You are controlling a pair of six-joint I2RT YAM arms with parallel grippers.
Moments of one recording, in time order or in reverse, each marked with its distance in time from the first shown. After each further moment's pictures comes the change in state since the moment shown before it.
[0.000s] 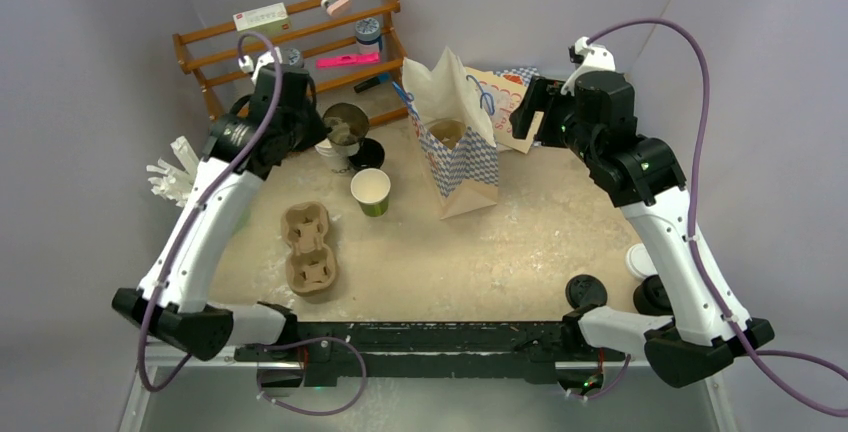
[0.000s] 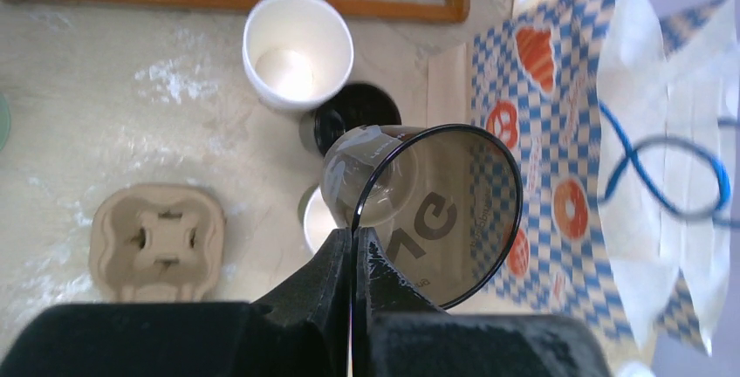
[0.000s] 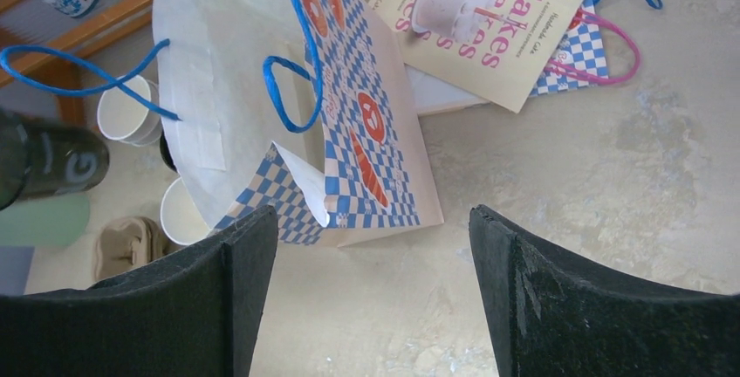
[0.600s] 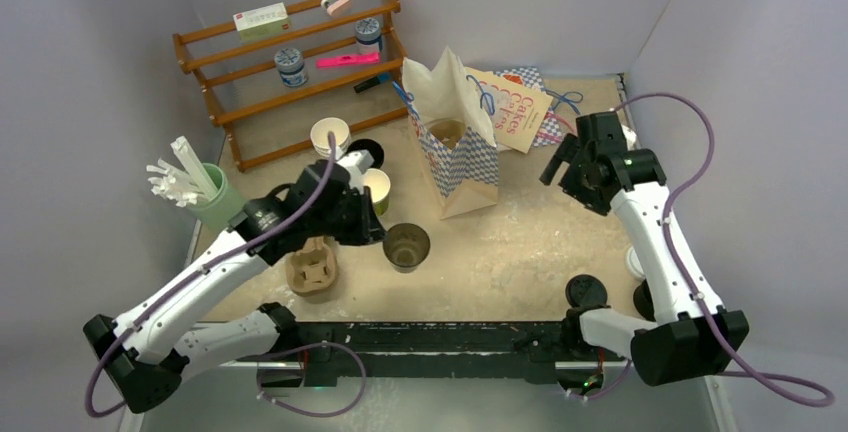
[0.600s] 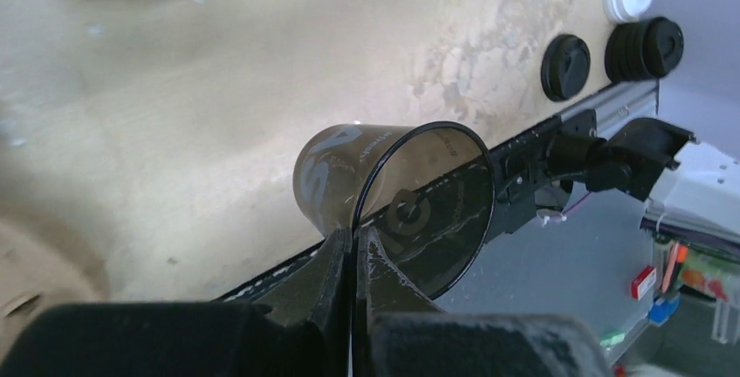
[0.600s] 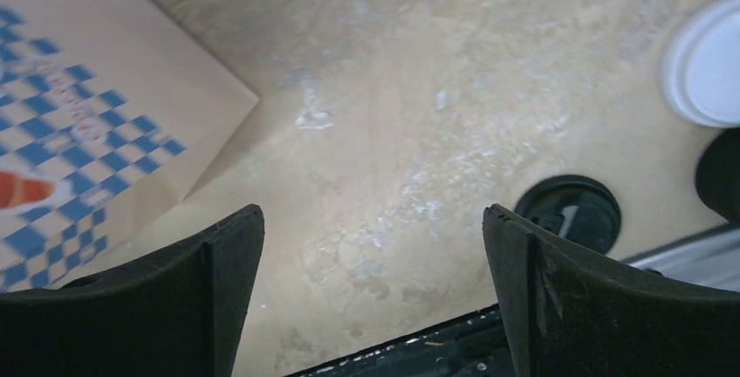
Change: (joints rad) left arm -0.324 -0.371 -0.575 0.110 0.473 0.071; right arm -0.241 -0.004 -0.335 -0.247 0.016 0.269
